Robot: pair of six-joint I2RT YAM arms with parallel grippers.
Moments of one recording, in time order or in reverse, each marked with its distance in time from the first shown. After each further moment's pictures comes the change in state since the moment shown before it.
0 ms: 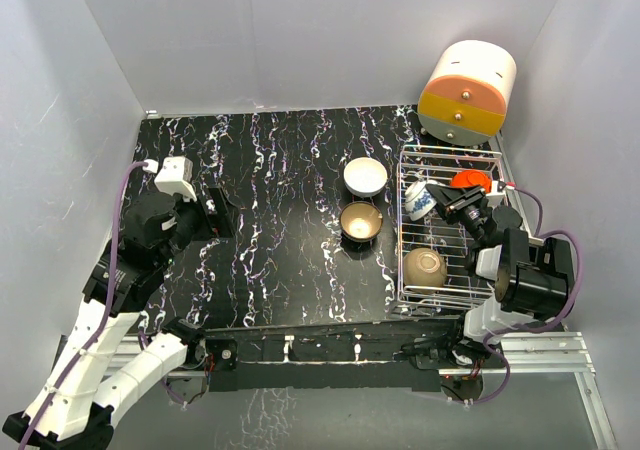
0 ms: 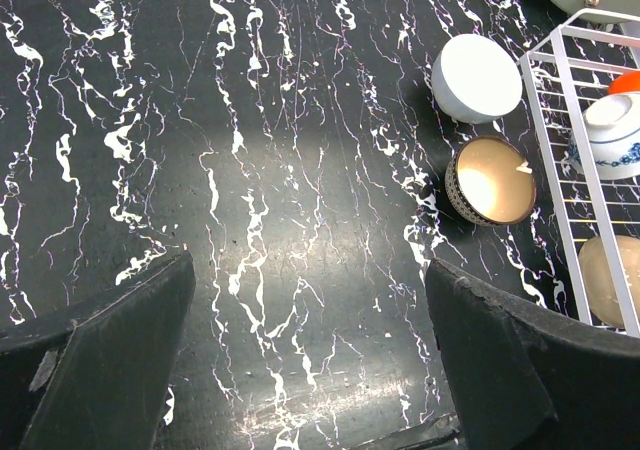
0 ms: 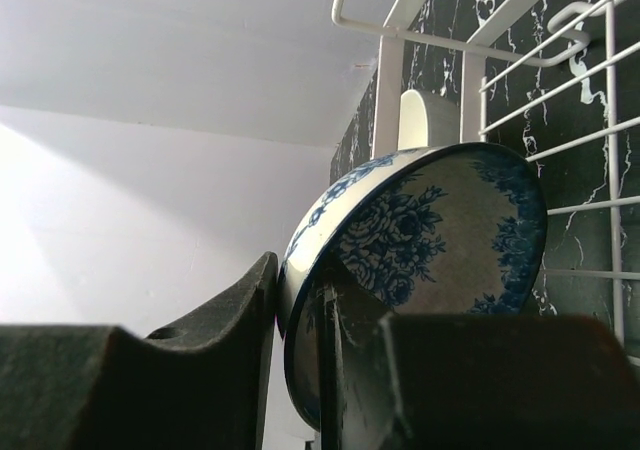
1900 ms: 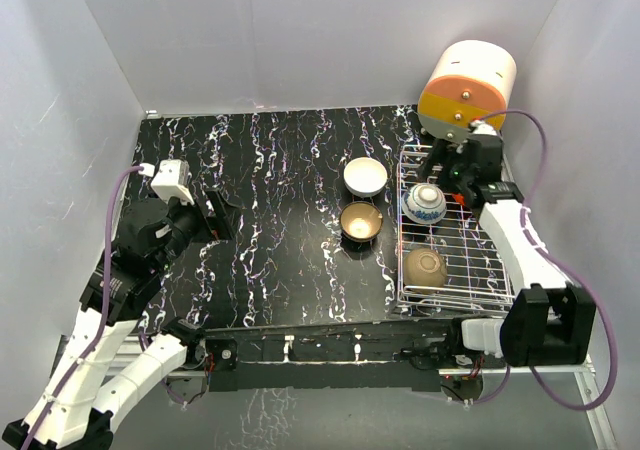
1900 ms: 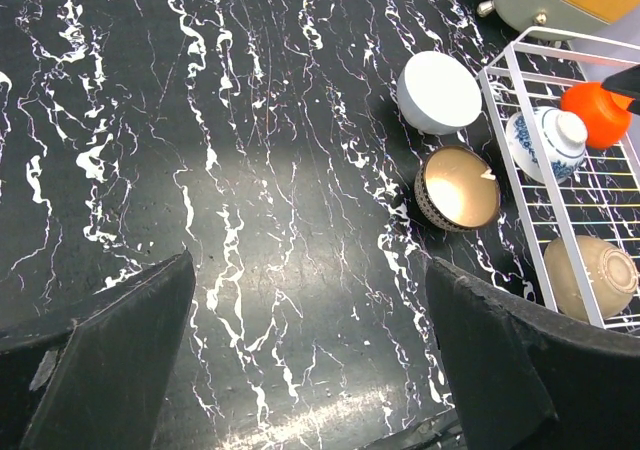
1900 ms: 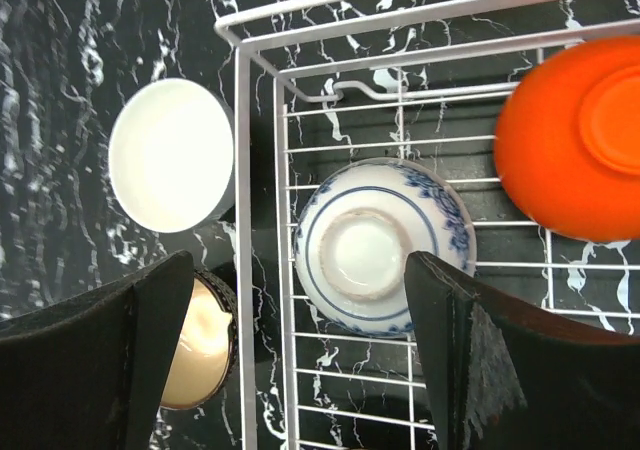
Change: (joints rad) left arm 0.000 -0.050 -0.028 0.053 0.046 -0.008; right arm 0.268 -0.337 0.666 -1.570 0.621 -0.964
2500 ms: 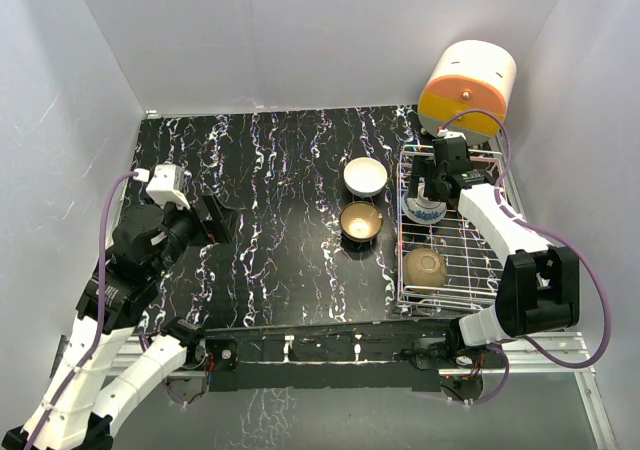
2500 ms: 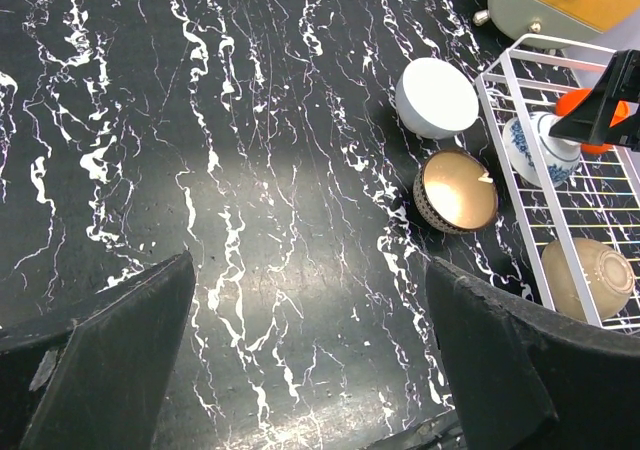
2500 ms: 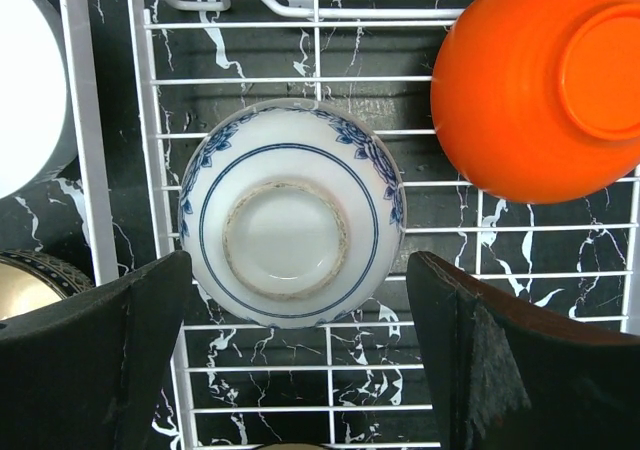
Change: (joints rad) left arm 0.000 -0.034 -0.011 -0.001 -0.004 -0.003; right arm 0.177 0.199 0.084 -0.154 0.310 -0.180
